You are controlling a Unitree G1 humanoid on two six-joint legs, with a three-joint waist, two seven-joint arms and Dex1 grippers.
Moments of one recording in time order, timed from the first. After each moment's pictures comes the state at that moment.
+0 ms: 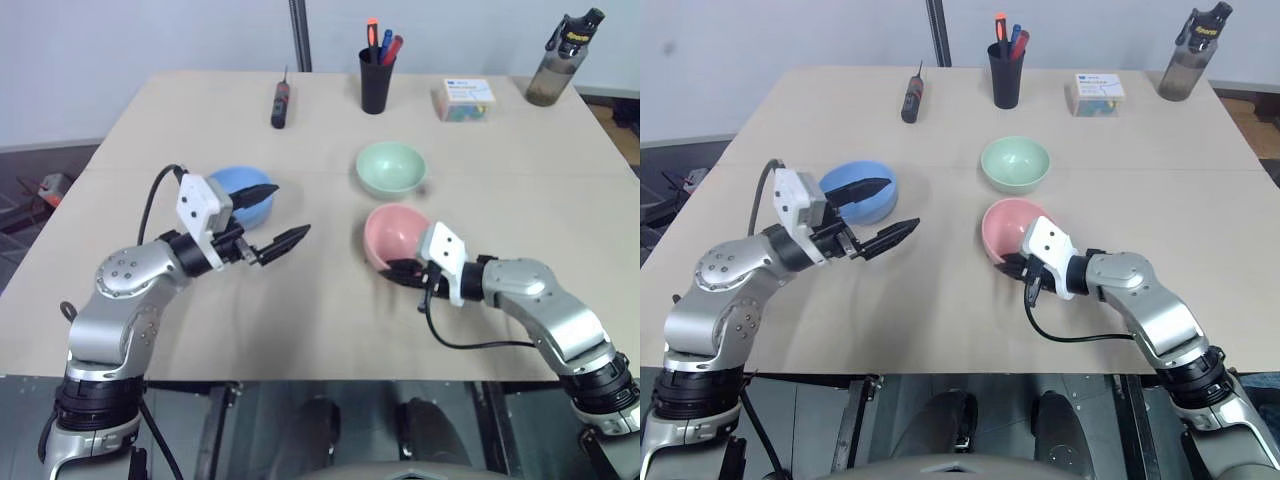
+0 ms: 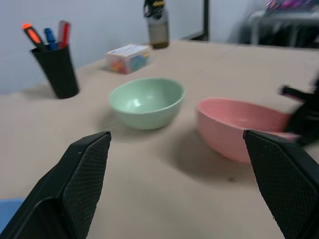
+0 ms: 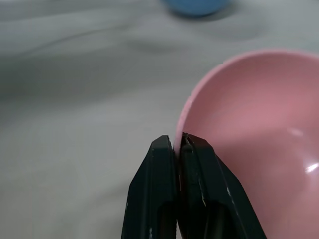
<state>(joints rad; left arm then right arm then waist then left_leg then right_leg) -0.27 0.67 0.15 -0.32 -0.48 0.35 -0.79 -0.37 -0.58 0.29 -0.38 0.30 0.61 0.83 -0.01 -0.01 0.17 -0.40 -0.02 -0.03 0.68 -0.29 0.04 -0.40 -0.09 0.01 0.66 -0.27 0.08</state>
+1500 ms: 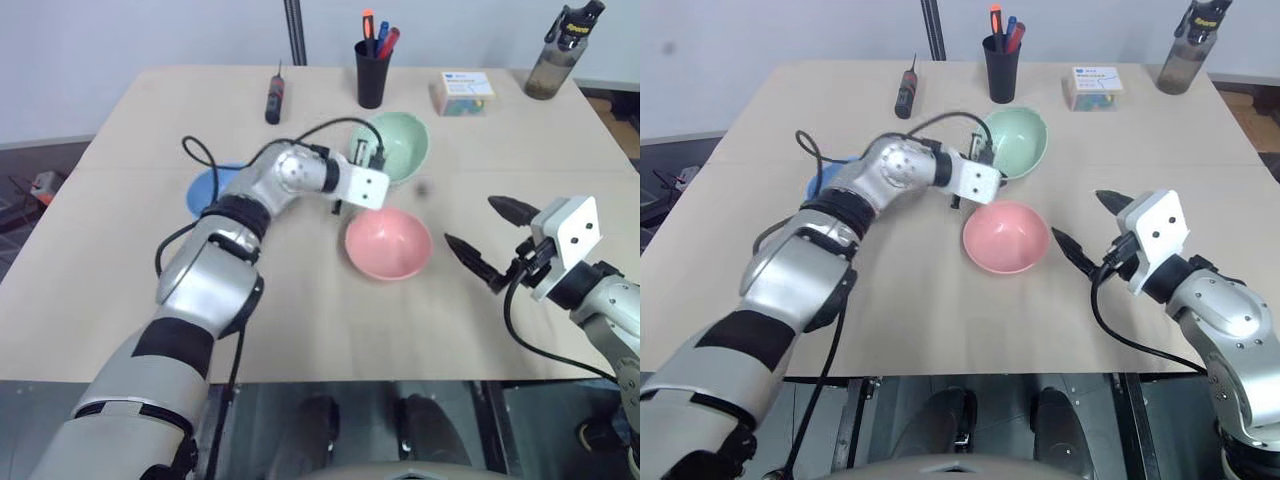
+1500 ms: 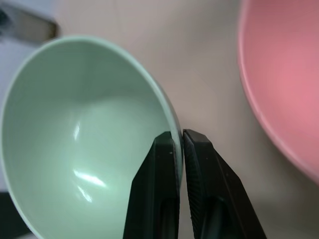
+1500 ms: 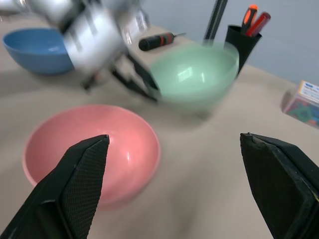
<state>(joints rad) -1.29 0.39 -0.42 1.07 0.27 -0.72 -0.95 -0.05 -0.60 -0.25 -0.79 0.46 0.67 0.51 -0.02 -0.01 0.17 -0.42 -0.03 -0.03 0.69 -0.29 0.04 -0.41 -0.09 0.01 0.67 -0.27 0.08</state>
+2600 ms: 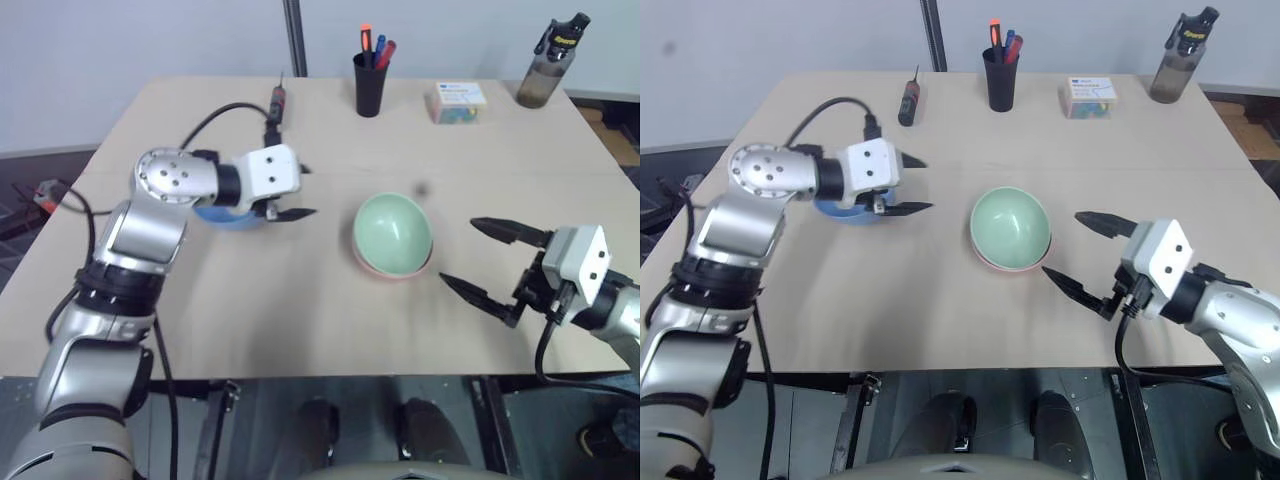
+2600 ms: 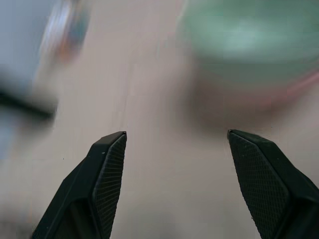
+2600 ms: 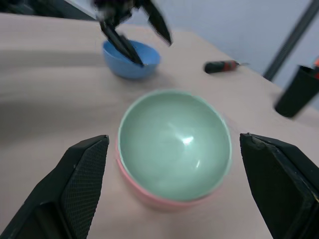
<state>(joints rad) -0.72 0.85 -0.18 0.01 0.13 0.34 -1.03 -0.03 -0.72 -0.20 -0.71 0.53 0.43 0.78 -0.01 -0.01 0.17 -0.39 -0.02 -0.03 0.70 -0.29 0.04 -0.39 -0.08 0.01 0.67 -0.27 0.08</state>
